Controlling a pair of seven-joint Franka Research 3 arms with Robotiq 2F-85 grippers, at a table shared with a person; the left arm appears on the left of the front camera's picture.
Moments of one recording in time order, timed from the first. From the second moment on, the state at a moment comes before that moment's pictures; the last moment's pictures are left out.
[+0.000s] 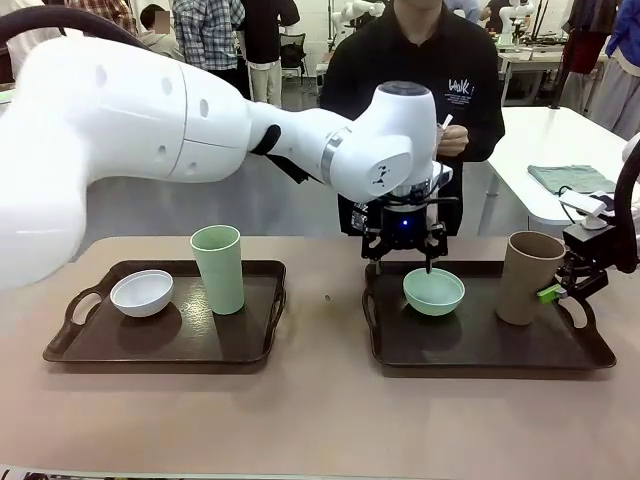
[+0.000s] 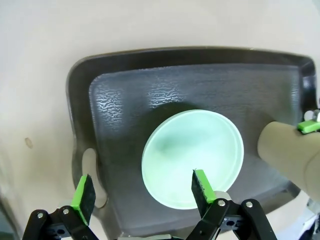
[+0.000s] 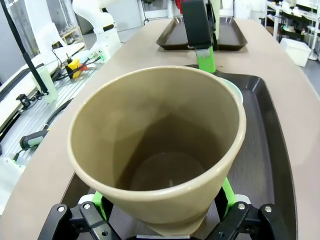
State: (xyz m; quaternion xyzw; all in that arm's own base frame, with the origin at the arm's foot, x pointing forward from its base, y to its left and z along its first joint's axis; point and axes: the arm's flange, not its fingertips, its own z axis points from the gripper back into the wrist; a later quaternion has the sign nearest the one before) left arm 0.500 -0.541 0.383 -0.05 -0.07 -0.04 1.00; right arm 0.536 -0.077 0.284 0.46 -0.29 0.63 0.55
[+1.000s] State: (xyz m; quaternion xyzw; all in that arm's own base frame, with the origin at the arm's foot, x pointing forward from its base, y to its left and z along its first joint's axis) left arm 0.505 -0.545 0.348 -0.02 -0.06 -0.06 1.00; right arm 0.539 -0.063 0.286 0.46 -0.33 0.64 0.52
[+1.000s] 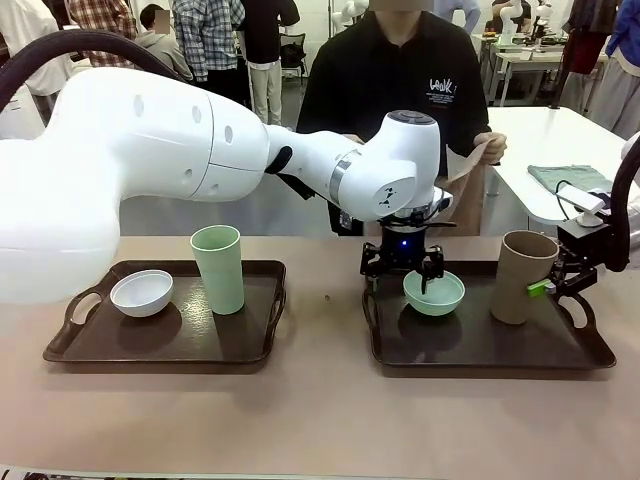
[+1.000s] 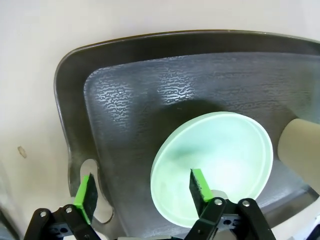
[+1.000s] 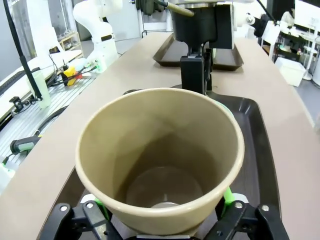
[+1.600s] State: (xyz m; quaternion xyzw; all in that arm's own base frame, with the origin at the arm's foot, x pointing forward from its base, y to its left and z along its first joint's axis) left arm 0.508 -0.546 0.350 -0.04 -0.06 -0.06 1.00; right arm 0.538 -0.060 0.285 0.46 -0.34 0.64 0.51
